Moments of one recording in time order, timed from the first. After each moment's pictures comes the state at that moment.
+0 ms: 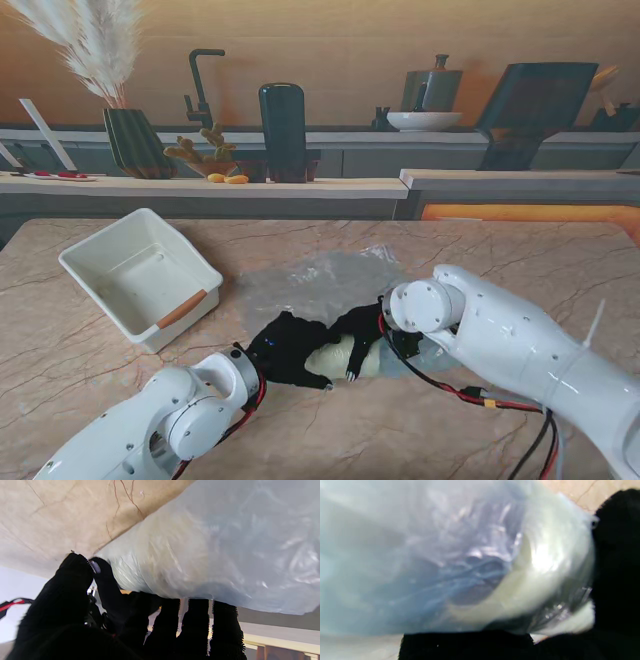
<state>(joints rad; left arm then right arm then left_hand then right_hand) 1.46 -1.04 -0.87 -1.74 0.97 -0.06 -0.18 -0.81 -1.04 0.42 -1.16 -0.23 -0.04 0.65 0.69 -0.39 0.30 -0.05 0.37 0.20 0.31 0.43 0.49 0.26 0.23 0.35 0.45 0.31 0.32 0.42 0.15 0.28 0.75 0.40 0.50 -0.91 0.55 -0.14 0.45 0.11 0.85 0.77 0.70 0.18 0.98 0.67 0.73 0.19 0.98 0.78 0.47 0.17 1.42 0.94</state>
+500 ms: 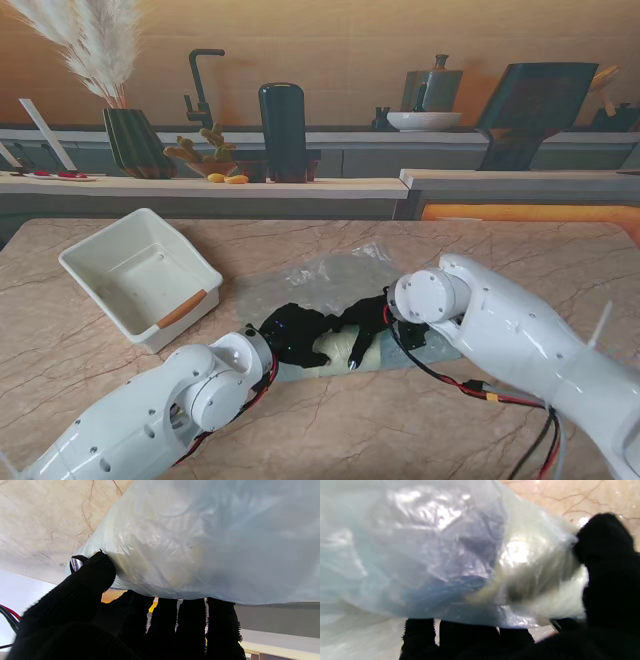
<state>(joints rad) 1.28 -1.05 -0.73 -1.63 0.86 0.05 -0.19 -0.86 -1.03 0.55 -1.22 -0.37 -0.02 0.71 0.77 -0.49 0.58 -0.11 0.42 0.18 0.45 0.55 0.69 0.23 0.29 0.40 0.67 0.27 0.49 0.45 0.37 0.25 1.01 0.47 0.49 -0.75 0.57 -0.09 0.41 0.03 0.54 0.66 0.57 0.12 0.79 0.53 0.66 0.10 0.64 0.65 0.20 0.20 0.78 0.80</state>
